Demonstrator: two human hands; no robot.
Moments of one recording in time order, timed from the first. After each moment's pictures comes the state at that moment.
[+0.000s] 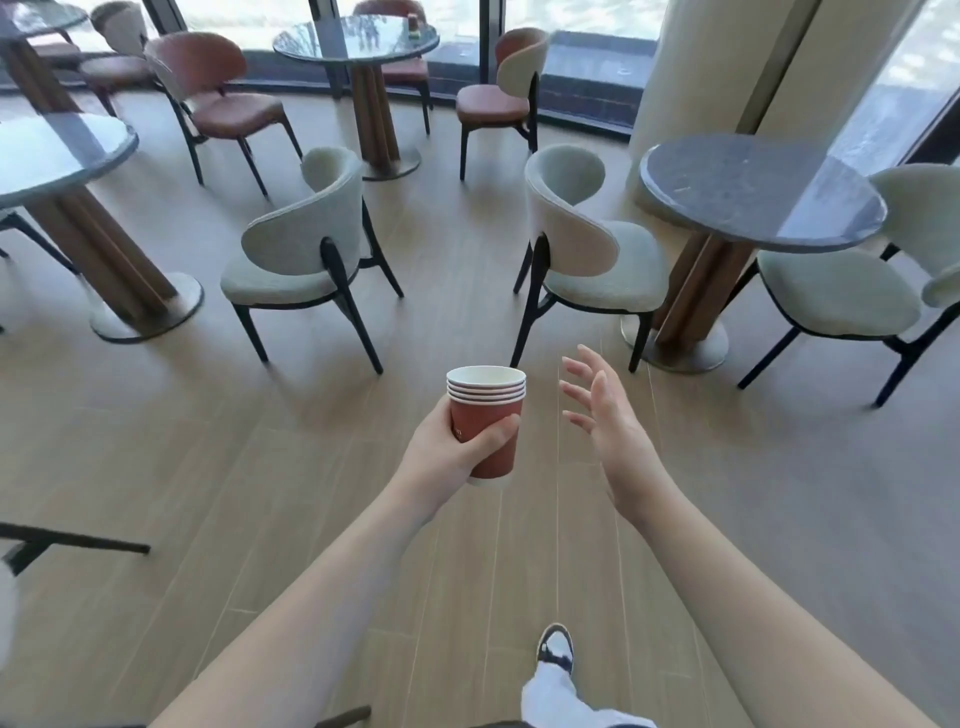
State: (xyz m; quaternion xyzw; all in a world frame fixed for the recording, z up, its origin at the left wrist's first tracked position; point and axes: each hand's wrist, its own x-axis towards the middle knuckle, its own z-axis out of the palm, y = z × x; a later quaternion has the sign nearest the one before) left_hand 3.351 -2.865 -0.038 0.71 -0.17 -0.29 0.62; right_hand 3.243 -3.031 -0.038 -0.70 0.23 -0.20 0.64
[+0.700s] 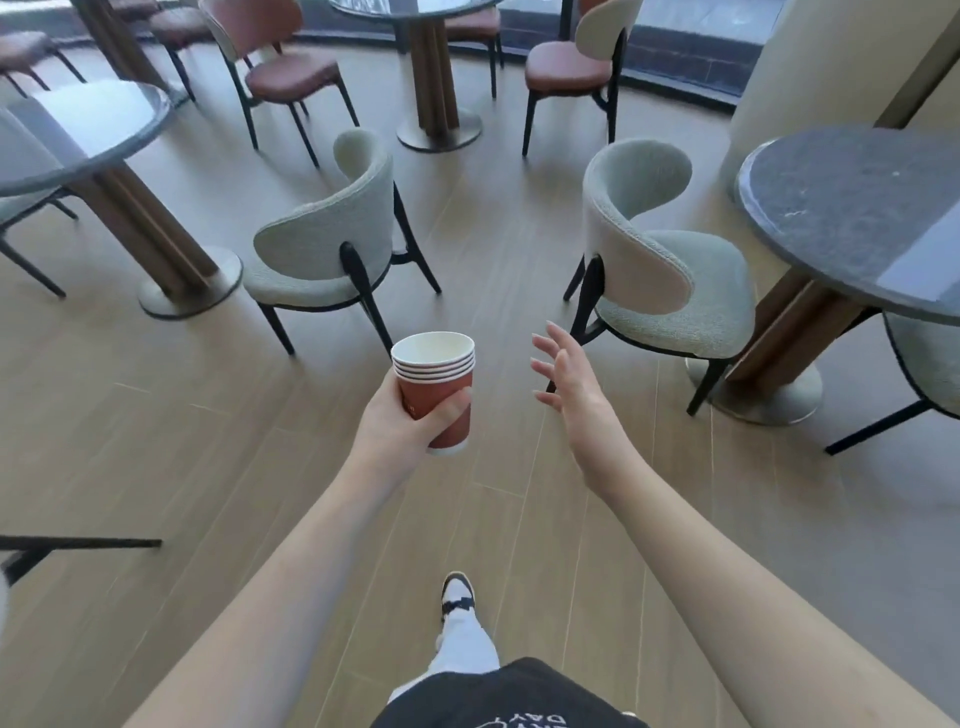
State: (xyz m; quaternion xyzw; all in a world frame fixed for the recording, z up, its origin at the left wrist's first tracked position) left_hand 3.562 -3.021 -0.047 0.76 -0.09 -0.17 0.62; right_hand 3.482 -3.210 -0.051 -0.69 0.17 -0.12 0.69
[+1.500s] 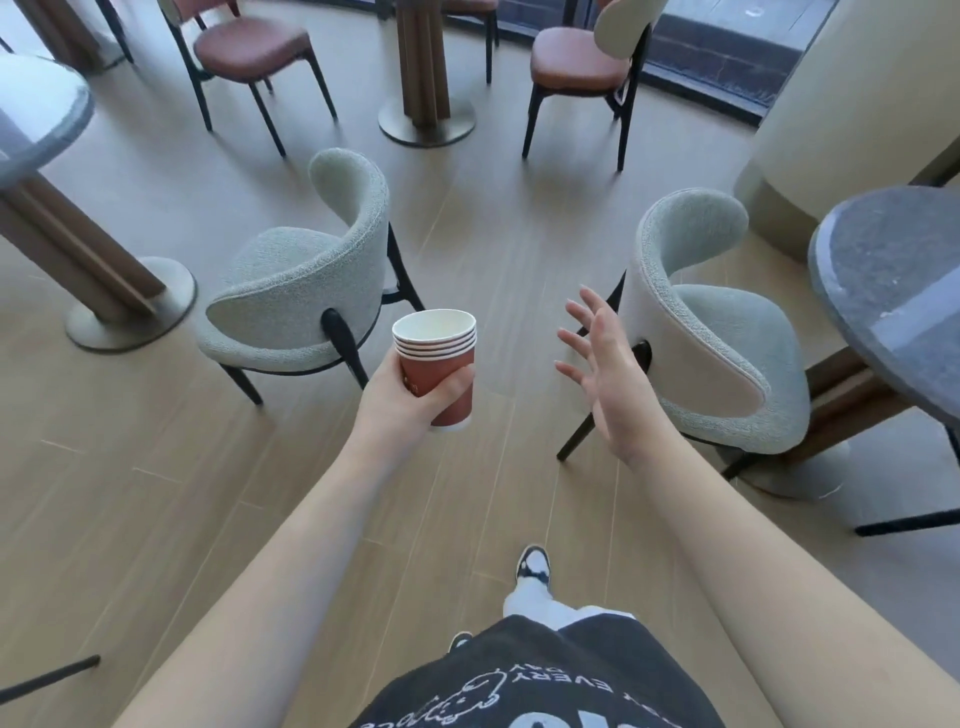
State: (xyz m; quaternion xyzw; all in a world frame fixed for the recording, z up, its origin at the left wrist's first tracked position) left_hand 3.934 -3.117 -0.066 0.77 -0.08 -0.17 0.61; right_hand 3.849 -3.324 -0.048 -0.65 0.22 -0.13 0.71
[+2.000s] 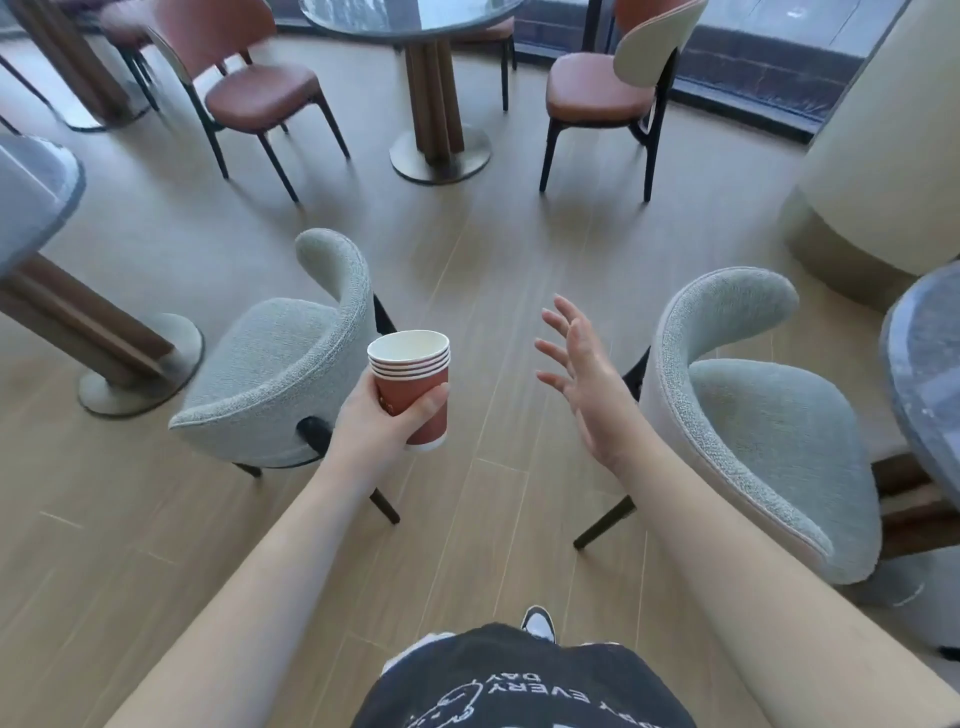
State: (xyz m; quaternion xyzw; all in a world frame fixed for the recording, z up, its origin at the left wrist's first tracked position) left_hand 4.140 -3.263 -0.057 0.81 -0.05 -0.16 0.56; right_hand 4.063 -3.482 -0.050 -0.64 0.18 -0.09 0.74
